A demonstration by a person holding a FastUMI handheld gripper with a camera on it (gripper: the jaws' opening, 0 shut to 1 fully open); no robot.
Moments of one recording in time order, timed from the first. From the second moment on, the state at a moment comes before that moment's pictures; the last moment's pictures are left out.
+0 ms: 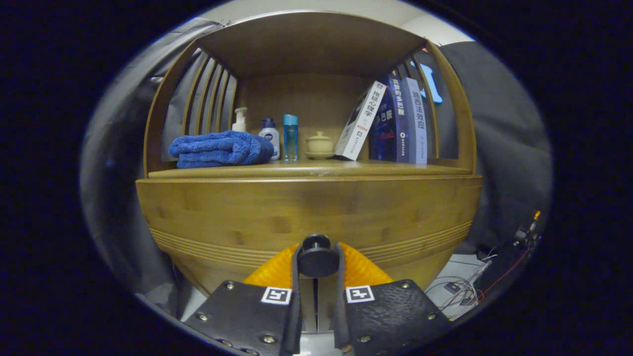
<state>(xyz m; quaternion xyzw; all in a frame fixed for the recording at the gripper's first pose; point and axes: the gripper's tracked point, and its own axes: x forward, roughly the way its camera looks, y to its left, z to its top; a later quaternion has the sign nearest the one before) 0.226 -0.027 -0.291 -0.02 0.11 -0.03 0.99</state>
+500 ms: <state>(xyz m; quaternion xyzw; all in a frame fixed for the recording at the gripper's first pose) 0.149 -0.030 -0.284 -0.02 0.11 -0.03 0.99</state>
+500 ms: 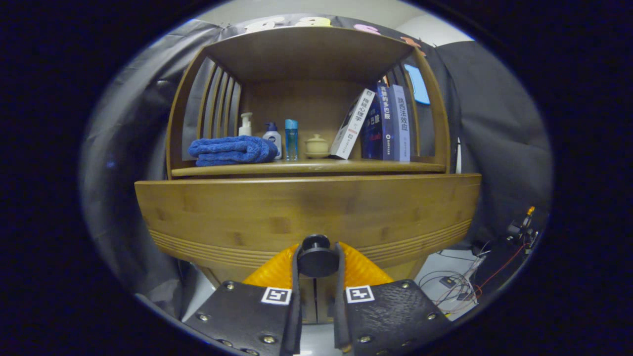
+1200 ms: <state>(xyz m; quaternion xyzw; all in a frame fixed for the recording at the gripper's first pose) 0.038 -0.032 -0.291 -0.03 0.12 -0.02 0.99</state>
